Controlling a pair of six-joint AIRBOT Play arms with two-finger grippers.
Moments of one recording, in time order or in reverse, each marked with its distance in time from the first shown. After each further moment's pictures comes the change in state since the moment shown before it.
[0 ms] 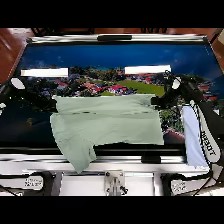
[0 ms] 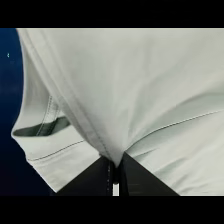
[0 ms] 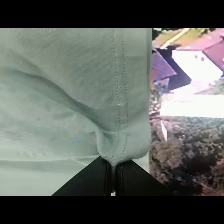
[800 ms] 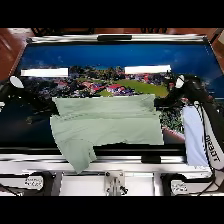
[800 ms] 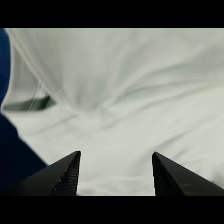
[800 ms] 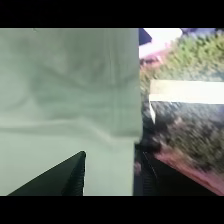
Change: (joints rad) left arm 0.017 -0.014 0.042 0.010 -0.162 -0.021; right arm -0.013 0.067 -0.003 -0.050 0.114 -0.035
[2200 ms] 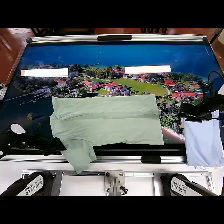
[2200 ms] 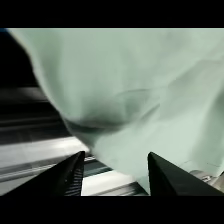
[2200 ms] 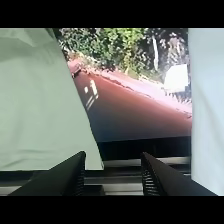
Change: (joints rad) left arm 0.086 0.500 -0.864 -0.171 0.209 0.024; right arm -0.318 0.283 -0.148 0.101 0.159 -0.064
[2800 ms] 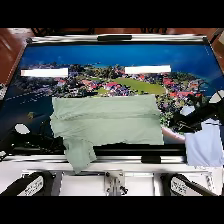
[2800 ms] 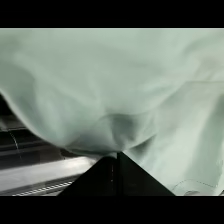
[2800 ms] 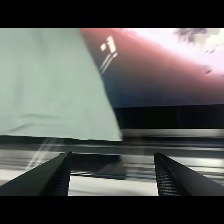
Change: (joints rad) left arm -0.080 0.002 -0.006 -0.016 0.085 -0.019; right arm -0.004 0.000 -0.174 0.095 0.034 -0.031
